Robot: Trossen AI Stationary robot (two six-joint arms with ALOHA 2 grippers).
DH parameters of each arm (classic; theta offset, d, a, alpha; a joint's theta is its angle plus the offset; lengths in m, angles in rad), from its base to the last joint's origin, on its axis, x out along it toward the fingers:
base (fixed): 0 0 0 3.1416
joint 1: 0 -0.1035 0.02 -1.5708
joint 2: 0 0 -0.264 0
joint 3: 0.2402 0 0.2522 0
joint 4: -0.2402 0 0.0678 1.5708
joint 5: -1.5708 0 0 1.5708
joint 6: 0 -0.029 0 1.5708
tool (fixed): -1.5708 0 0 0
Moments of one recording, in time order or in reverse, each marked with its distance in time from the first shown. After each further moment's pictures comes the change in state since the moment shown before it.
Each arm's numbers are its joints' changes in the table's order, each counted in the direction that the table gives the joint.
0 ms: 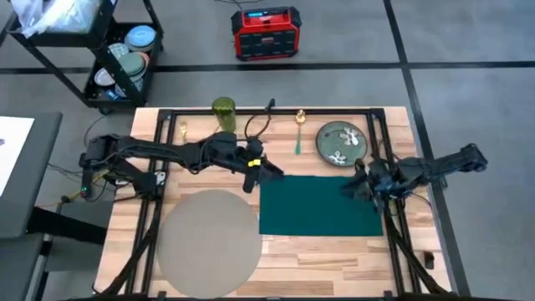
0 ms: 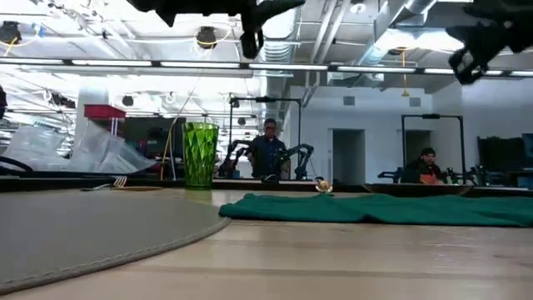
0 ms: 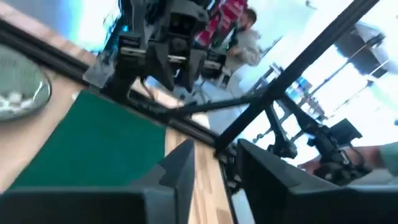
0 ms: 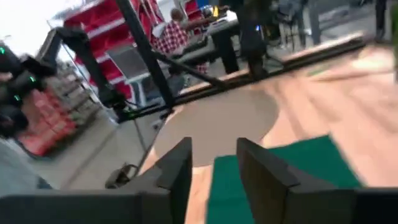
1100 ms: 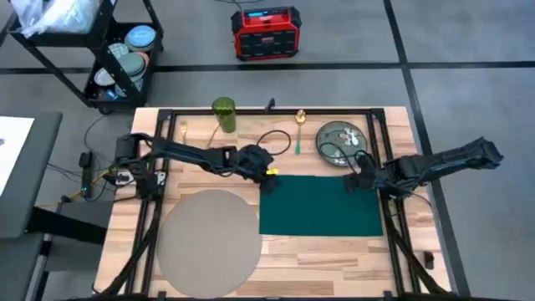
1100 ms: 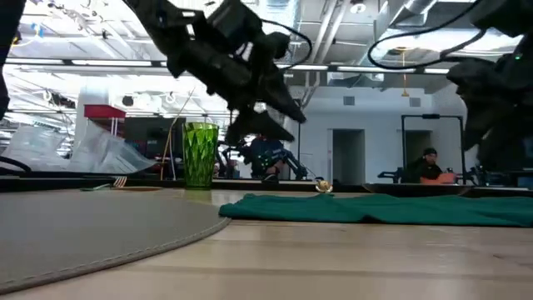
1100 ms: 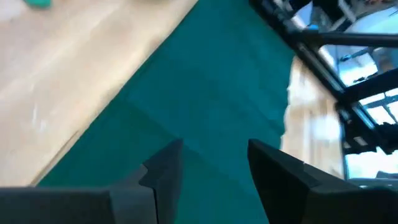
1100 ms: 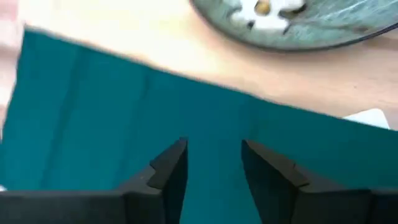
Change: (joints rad) left arm -0.044 -0.293 -0.001 -0.184 -0.130 0.039; right arm 0.076 -0.428 0.124 -0.642 0.295 -1.137
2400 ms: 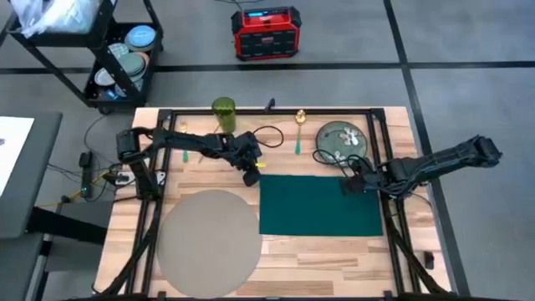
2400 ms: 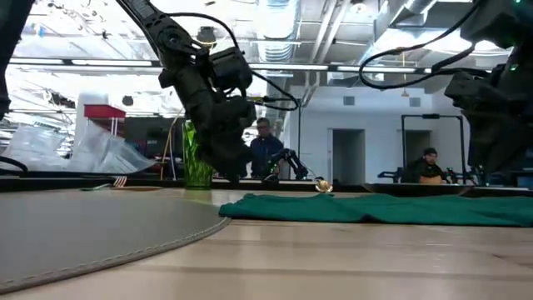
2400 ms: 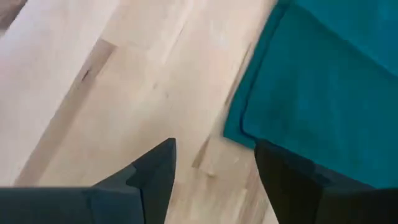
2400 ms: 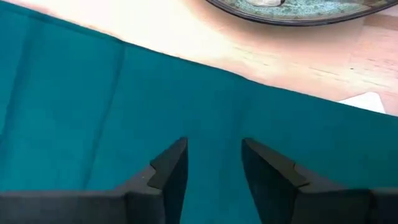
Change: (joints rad) left arm -0.180 0.013 0.000 -0.432 -0.056 -0.434; right arm -0.011 -0.129 -0.001 0.030 -0.088 0.054
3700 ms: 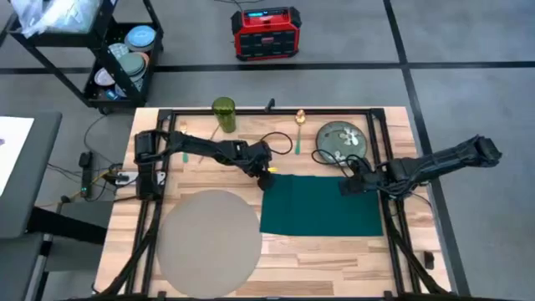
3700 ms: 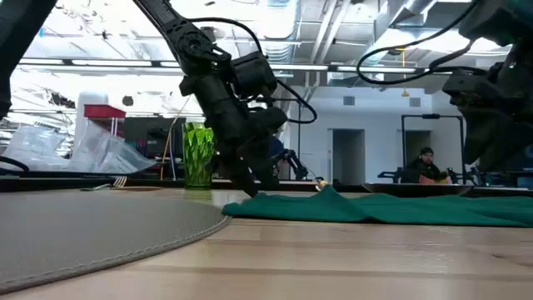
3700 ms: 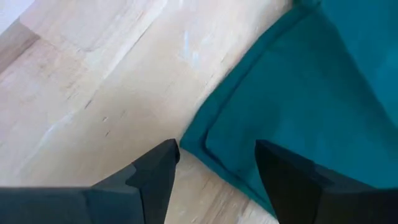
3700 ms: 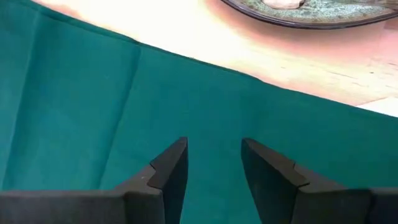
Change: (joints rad) left arm 0.082 -0.164 0.130 0.020 -0.014 0.272; right arm 0.000 0.000 0.000 0.038 -0.005 0.026
